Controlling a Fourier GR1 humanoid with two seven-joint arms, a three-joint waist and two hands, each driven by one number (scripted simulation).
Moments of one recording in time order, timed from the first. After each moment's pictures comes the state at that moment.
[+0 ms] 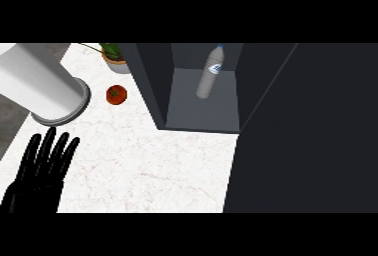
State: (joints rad) left arm 0.24 0.55 -0.31 -1.83 0.85 0.04 -0.51; right arm 0.82 -0.48 0.62 -2.50 0.04 0.45 -0.18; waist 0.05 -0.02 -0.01
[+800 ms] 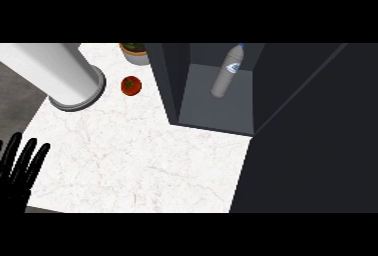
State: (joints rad) left arm 0.33 0.68 -0.20 -1.87 0.94 -0.14 -0.50; right arm 0.69 -0.45 0.66 -2.49 0.01 0.41 -0.08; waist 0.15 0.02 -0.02
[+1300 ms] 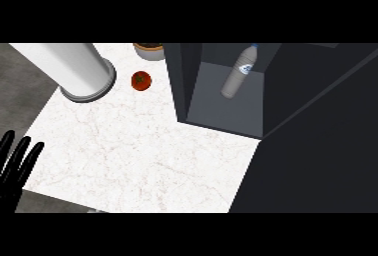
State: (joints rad) left arm 0.33 0.73 -0.17 -1.87 0.96 -0.20 -0.49; right arm 0.56 -0.48 0.63 -2.49 -0.01 0.46 -0.02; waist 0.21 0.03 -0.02
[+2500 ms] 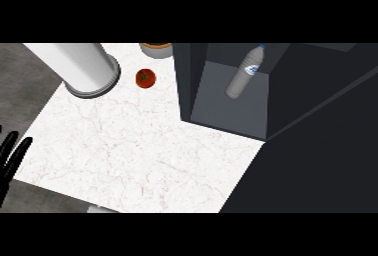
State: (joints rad) left arm 0.31 0.77 -0.11 -1.84 1.00 -0.26 -0.48; right arm 0.36 -0.53 0.60 -2.48 -0.03 0.56 0.04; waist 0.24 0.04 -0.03
